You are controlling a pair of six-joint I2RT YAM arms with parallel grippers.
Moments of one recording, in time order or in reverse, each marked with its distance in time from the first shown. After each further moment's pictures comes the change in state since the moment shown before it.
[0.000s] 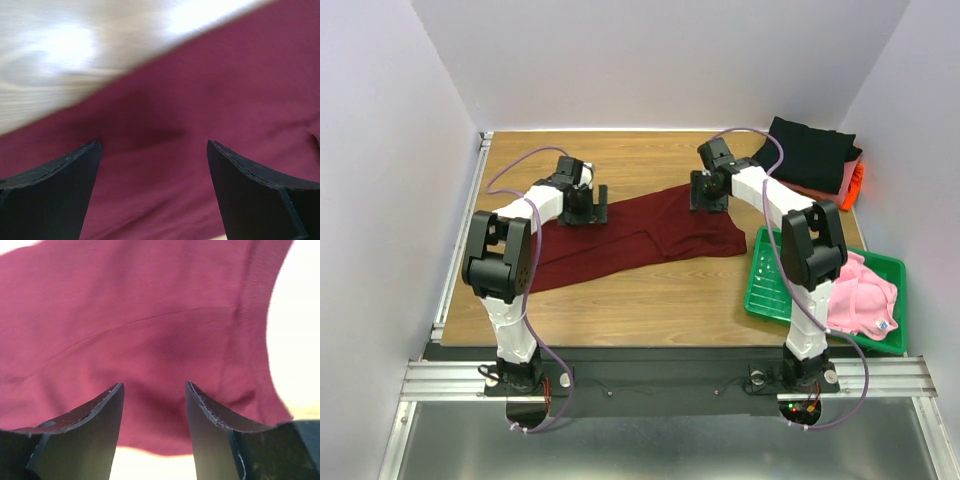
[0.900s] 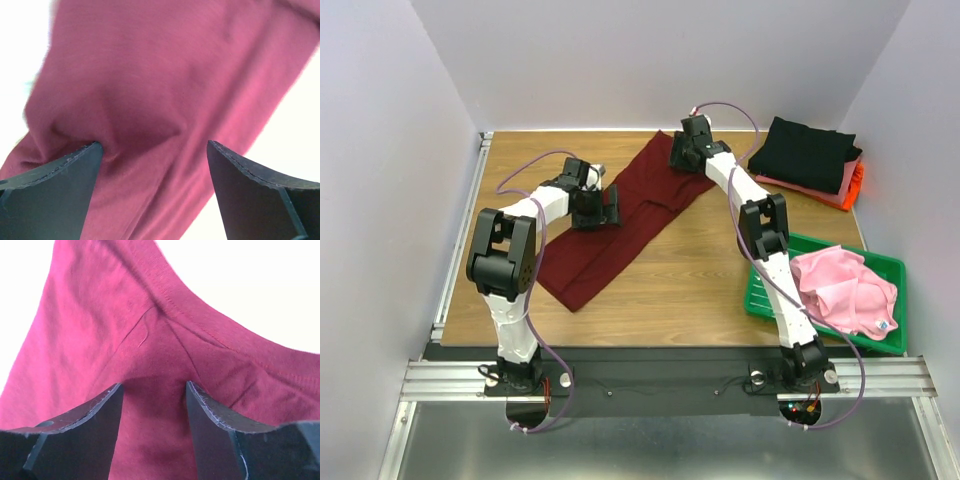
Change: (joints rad) left arm -0.044 0.033 0.000 0.031 0.160 -0.067; right arm -0.047 0.671 0.853 0.139 0.067 0.059
